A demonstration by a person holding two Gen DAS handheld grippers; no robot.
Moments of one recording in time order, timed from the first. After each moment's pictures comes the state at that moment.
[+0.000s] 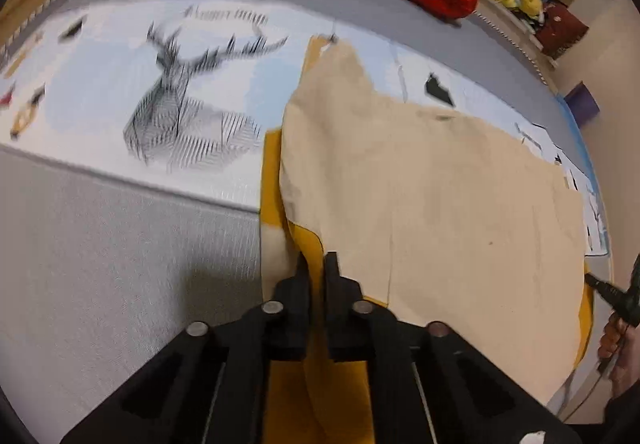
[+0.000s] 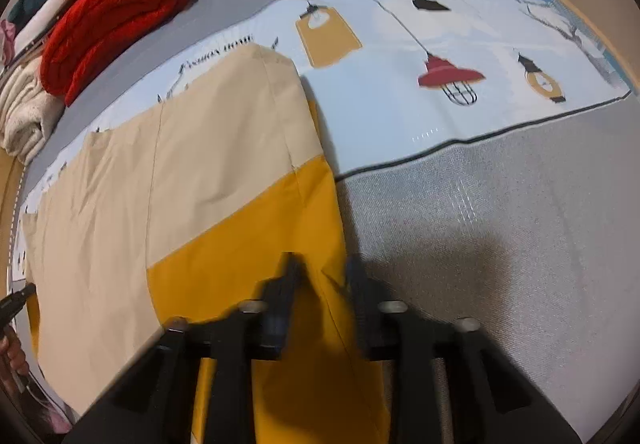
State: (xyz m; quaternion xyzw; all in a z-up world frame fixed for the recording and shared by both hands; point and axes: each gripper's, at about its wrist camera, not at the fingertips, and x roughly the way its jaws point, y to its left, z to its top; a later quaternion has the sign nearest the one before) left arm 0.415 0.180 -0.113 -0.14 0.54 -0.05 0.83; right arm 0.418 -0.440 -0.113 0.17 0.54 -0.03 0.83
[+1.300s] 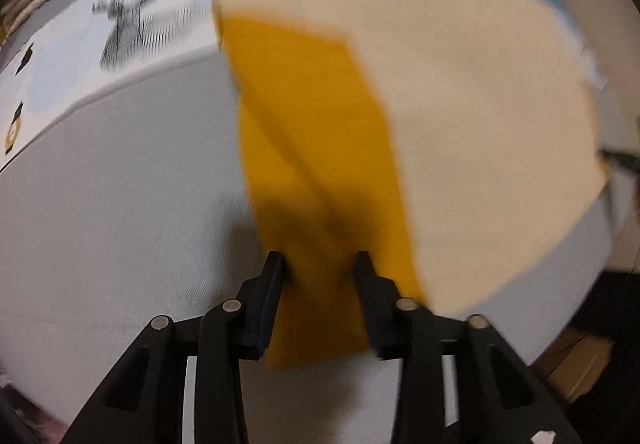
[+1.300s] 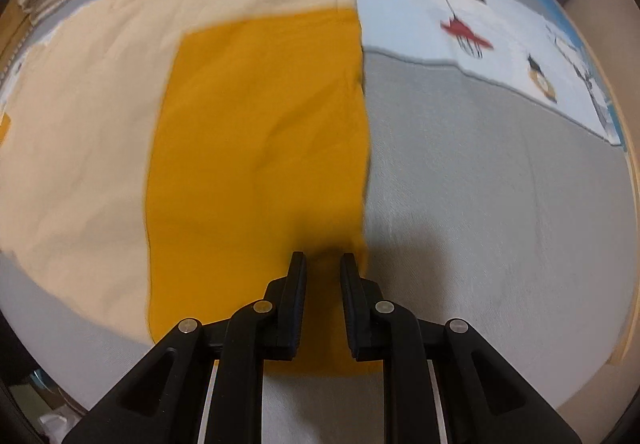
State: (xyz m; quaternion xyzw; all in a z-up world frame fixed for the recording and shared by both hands) left arm 0.308 0.159 -0.154 0.06 0.67 -0.13 0.73; right arm 0.326 -0.414 -0.130 -0.02 0.65 0.01 0.76
